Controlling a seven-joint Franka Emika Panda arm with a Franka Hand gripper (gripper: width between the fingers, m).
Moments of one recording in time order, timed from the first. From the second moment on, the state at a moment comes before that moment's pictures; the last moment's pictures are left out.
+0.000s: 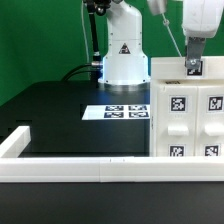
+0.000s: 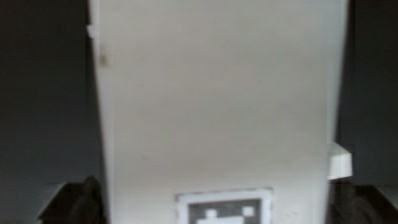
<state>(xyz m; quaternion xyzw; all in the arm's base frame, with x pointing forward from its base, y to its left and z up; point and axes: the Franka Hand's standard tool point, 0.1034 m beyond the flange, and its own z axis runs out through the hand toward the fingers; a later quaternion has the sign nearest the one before) 0.620 0.095 0.161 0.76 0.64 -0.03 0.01</state>
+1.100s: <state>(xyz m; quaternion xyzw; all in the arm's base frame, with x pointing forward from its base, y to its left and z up) 0.619 0.098 0.159 0.98 0.17 -0.03 -0.04</state>
